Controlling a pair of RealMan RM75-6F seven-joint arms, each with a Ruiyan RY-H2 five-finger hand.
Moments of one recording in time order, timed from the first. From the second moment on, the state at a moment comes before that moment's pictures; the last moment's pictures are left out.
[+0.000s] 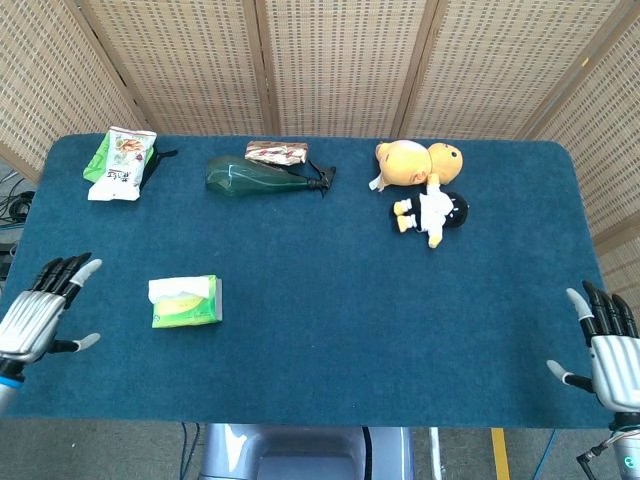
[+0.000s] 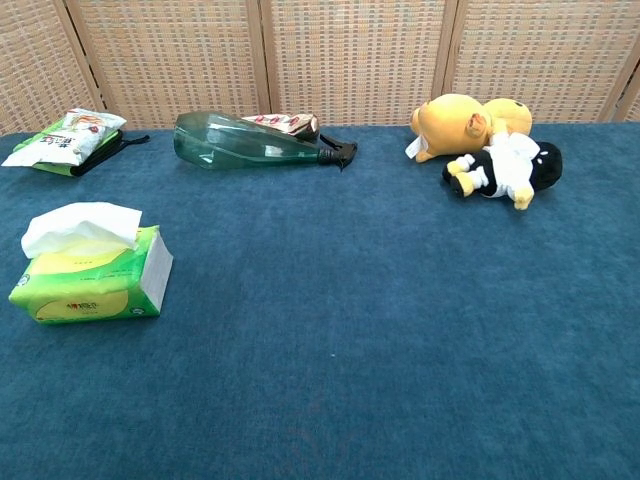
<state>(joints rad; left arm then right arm) -0.29 -1.00 -0.04 -1.63 1.56 1.20 -0.13 0.04 -1.10 0.07 -1.59 -1.51 1.52 -0.01</state>
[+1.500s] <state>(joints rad) -0.57 -1.29 -0.15 -1.55 1.20 0.98 0.17 0.05 -1.09 0.08 -1.57 -1.48 1.49 0.04</state>
